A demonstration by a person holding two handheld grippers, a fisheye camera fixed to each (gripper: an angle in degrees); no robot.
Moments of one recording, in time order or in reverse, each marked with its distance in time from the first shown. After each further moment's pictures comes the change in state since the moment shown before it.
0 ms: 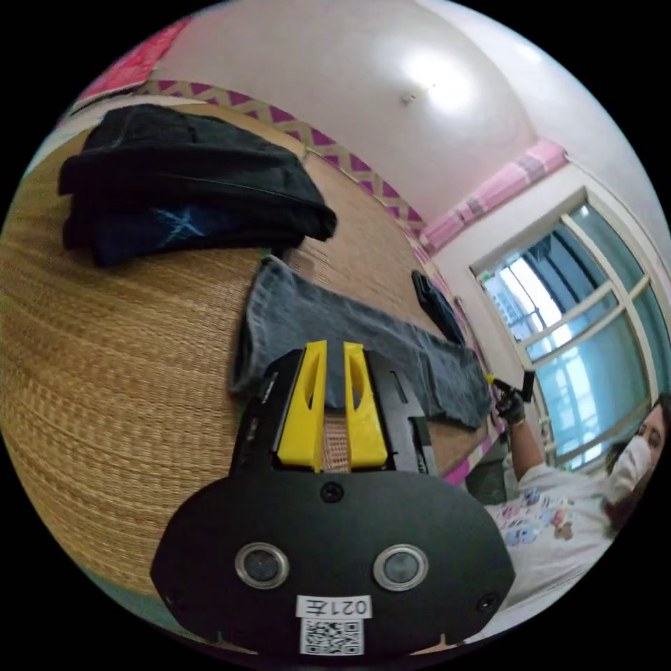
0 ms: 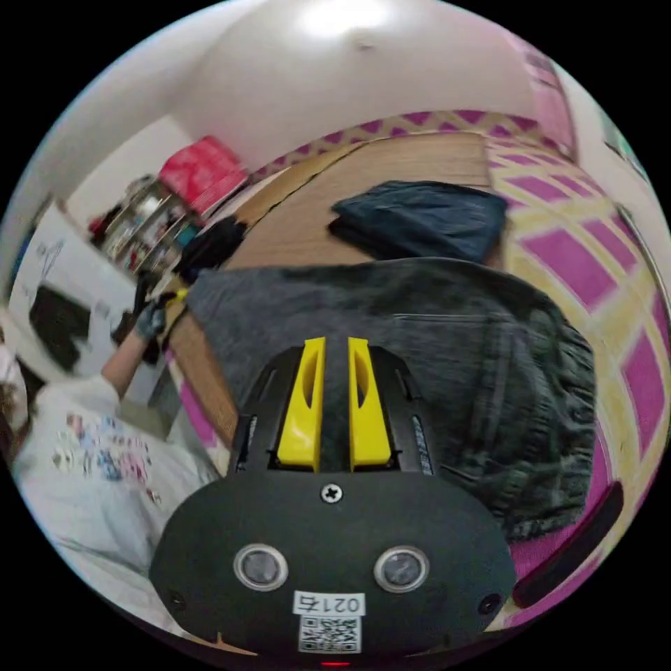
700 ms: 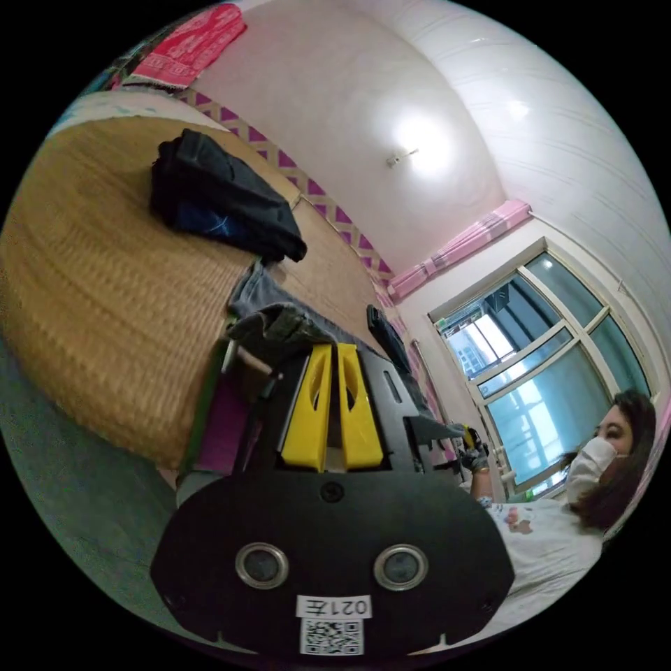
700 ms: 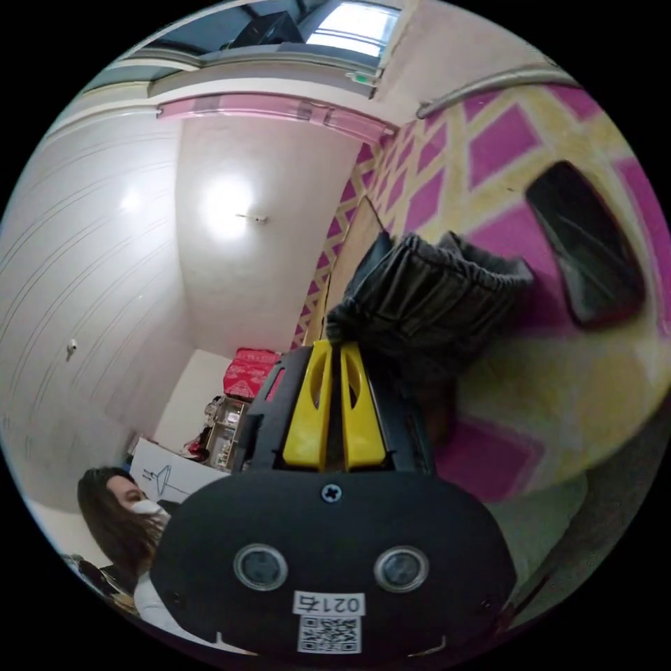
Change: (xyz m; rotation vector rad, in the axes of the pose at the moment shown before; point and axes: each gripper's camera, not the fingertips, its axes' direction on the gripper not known) left arm 0.041 0.130 -0.217 0.255 0.143 -0.154; right arm 0.070 0.142 -0.224 0.566 -0.440 0.681
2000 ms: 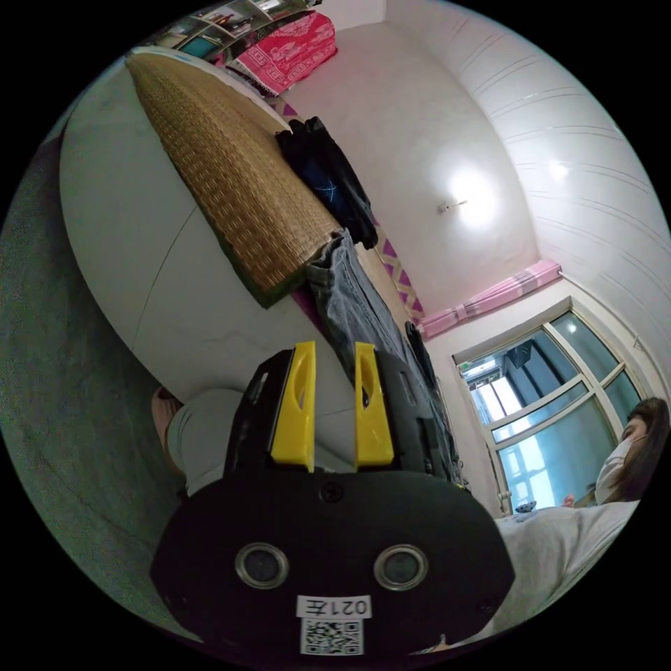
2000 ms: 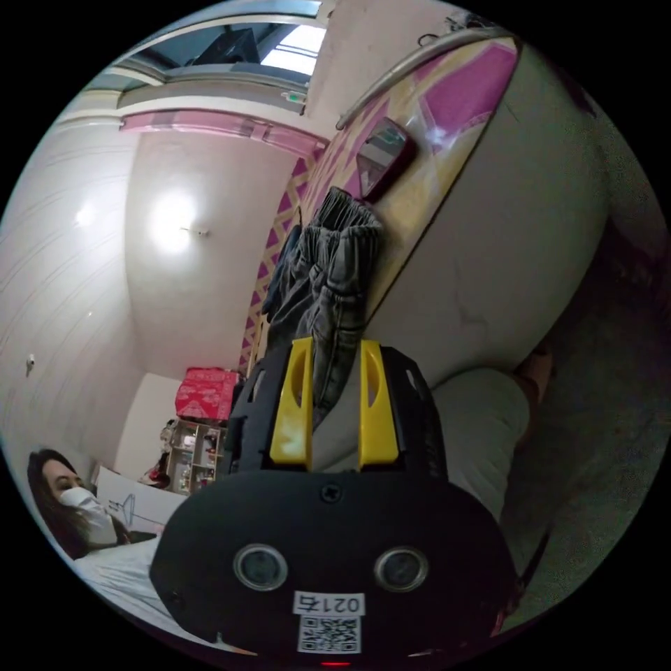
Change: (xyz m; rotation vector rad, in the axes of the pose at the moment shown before) left arm -0.095 0.217 -0.115 0.195 -0.072 -0.227; right arm 0.083 0.101 -0.051 0.075 0.244 0.077
